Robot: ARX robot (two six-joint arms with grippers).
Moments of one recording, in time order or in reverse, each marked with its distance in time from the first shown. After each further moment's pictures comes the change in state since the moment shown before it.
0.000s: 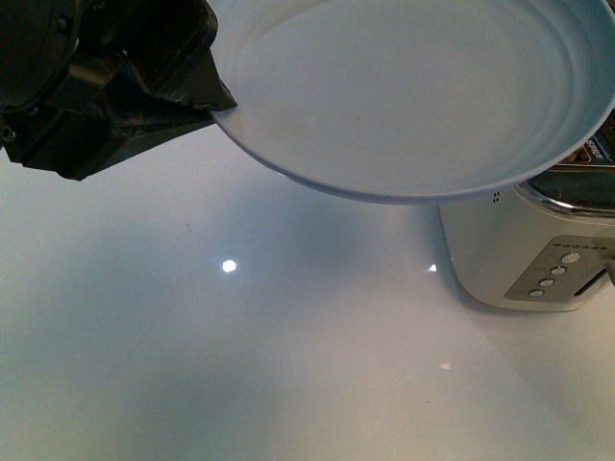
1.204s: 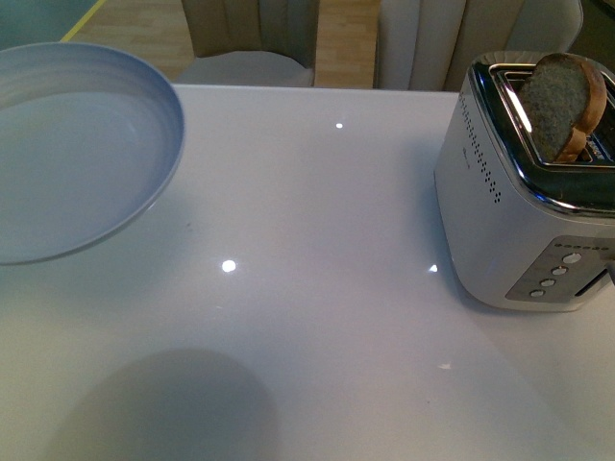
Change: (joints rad) left arm 0.850 0.171 -0.187 0.203 0.415 0.609; right arm 0.000 -0.001 0.000 0.000 0.000 0.000
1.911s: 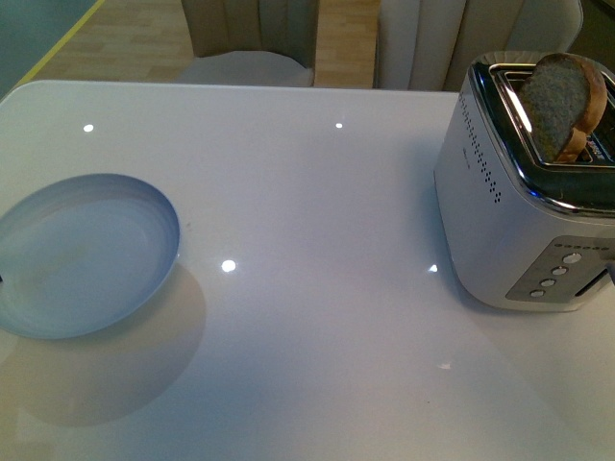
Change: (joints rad) left arm 0.096 0.644 0.176 0.290 0.063 0.163; right arm 0.000 0.000 0.000 0.000 0.000 0.000
